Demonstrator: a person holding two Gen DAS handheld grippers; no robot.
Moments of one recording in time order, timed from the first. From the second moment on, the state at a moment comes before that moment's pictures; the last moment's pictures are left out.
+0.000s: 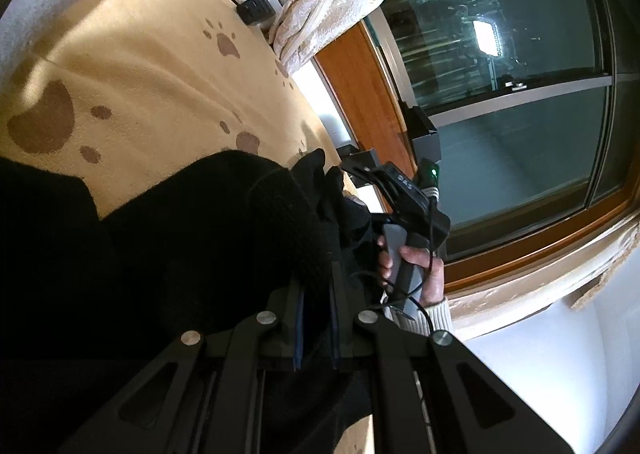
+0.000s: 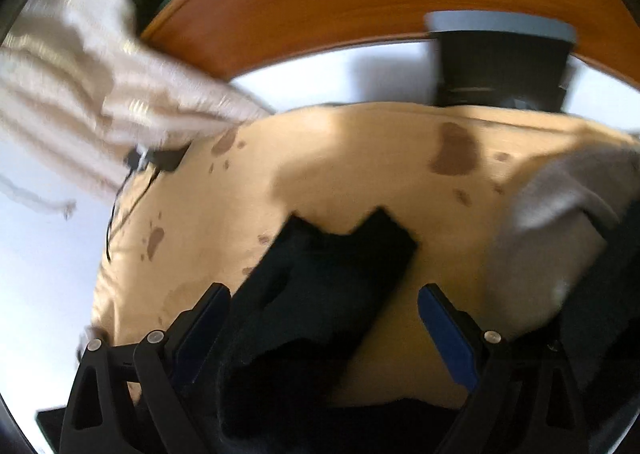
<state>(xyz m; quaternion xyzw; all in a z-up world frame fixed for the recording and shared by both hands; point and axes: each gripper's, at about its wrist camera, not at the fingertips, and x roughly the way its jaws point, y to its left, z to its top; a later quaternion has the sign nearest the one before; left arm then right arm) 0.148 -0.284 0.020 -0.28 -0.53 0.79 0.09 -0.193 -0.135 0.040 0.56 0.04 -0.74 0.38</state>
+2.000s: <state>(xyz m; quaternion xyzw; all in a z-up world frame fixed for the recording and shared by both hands) 0.234 -0.197 0.136 -0.23 -0.38 0.88 0.16 -0.063 0.068 0.125 0.42 0.02 -0.80 0.43</state>
